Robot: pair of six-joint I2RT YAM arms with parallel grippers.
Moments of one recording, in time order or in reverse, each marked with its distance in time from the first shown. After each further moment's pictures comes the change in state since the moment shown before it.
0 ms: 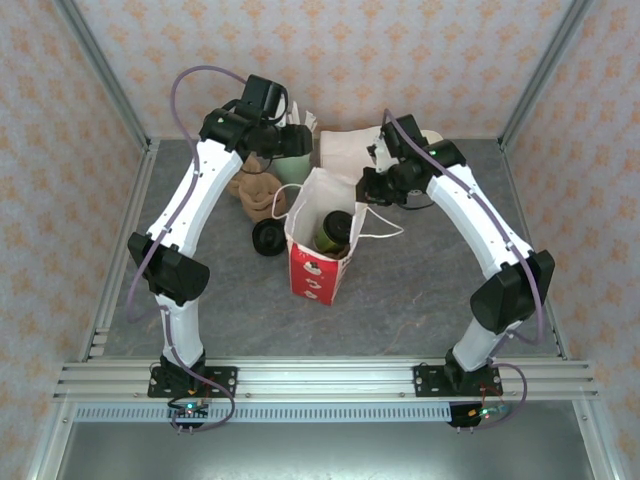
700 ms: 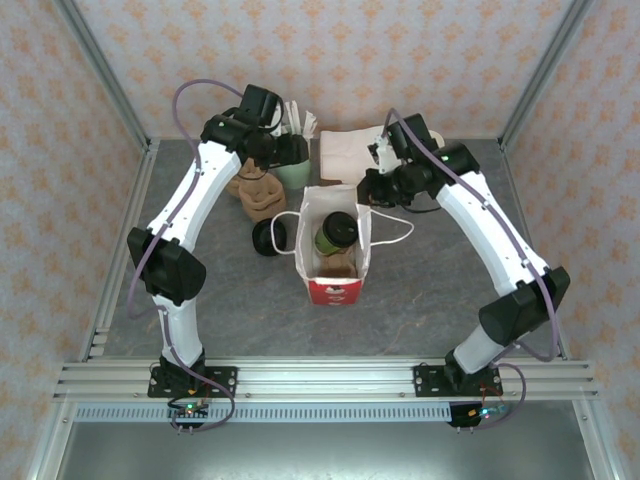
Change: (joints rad) left arm 0.040 -0.011 -0.135 0.045 0.061 -0.047; right arm 0.031 -0.106 0.001 -0.025 -0.002 -0.022
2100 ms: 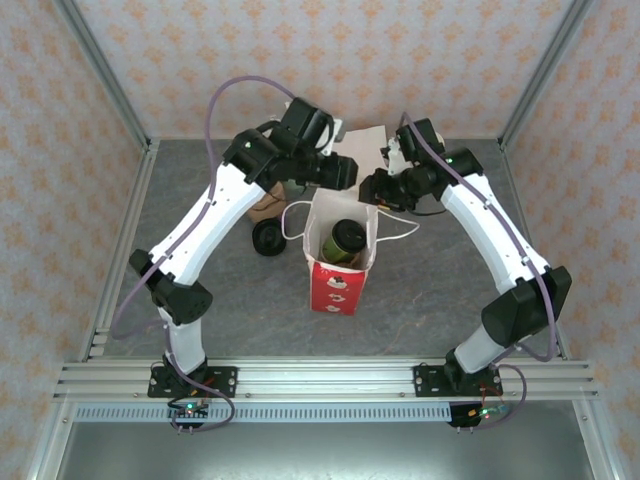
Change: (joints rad) left arm -0.335 -0.091 0.116 -0.111 -0.047 0.059; right arm -0.067 -0.006 -0.098 0.064 -0.043 0.106
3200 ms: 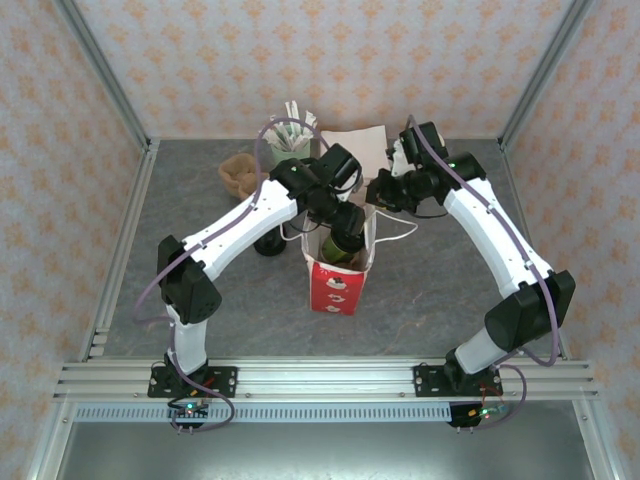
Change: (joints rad) left arm -0.064 0.065 -0.286 0.040 -0.024 0.061; right arm -0.016 -0.029 -0.053 0.046 0.005 0.070
